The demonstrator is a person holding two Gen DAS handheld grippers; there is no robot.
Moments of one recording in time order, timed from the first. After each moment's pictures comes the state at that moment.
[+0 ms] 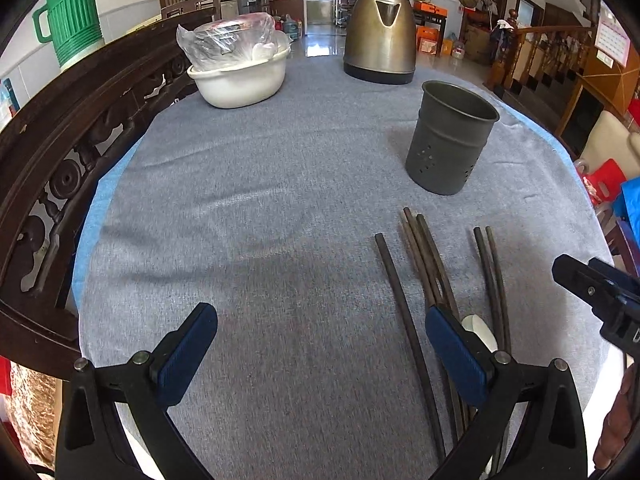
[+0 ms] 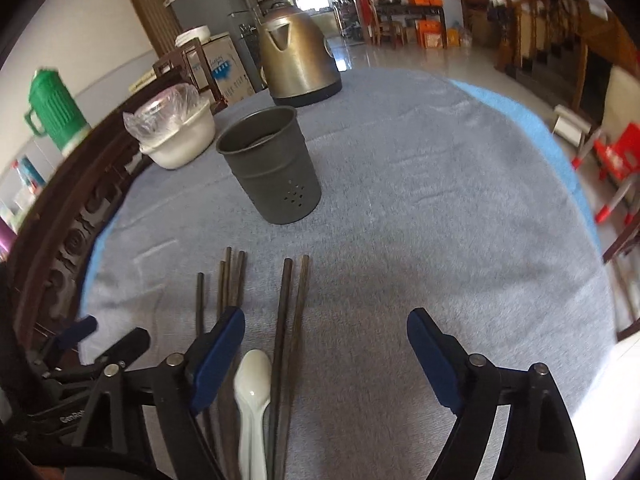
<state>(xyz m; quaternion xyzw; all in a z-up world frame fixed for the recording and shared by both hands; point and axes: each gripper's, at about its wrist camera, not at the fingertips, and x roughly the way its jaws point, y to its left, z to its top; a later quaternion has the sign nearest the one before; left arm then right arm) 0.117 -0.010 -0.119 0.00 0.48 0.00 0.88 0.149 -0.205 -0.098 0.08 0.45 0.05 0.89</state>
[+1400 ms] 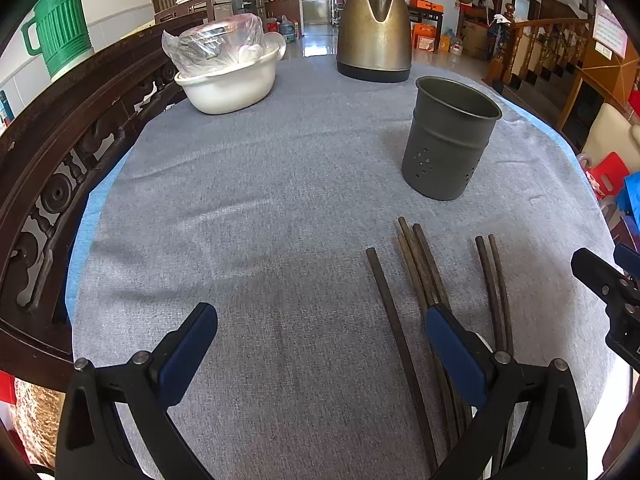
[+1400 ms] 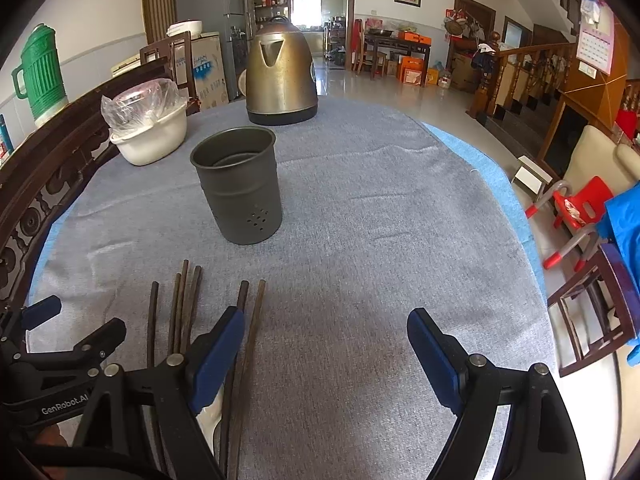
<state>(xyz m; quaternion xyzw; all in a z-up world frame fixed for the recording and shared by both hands) 0.137 -0.023 -0.125 0.02 0.48 0.00 0.88 0.152 -0.201 -0.087 0.00 0.42 -0.02 0.91</state>
